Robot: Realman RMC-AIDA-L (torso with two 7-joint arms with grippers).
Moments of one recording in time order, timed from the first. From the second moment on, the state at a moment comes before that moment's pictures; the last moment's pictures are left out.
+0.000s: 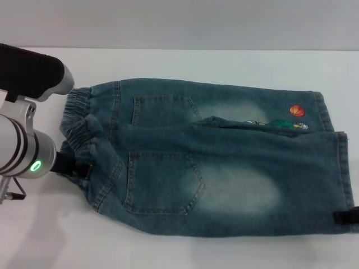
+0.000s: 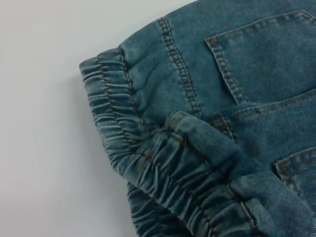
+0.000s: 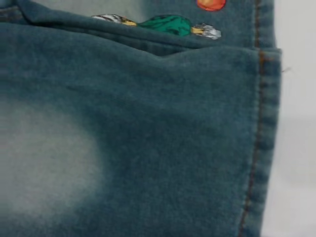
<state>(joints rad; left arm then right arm) -0.27 -2.06 -1.39 -1.69 2.88 -1.37 -0.05 -0.03 2.09 -1.56 -1.81 0.44 1.44 -0.13</state>
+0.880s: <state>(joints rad) -0.27 -2.06 -1.38 -1.68 2.88 -1.36 -0.05 -0.03 2.09 -1.58 -1.80 0.42 1.43 -0.12</state>
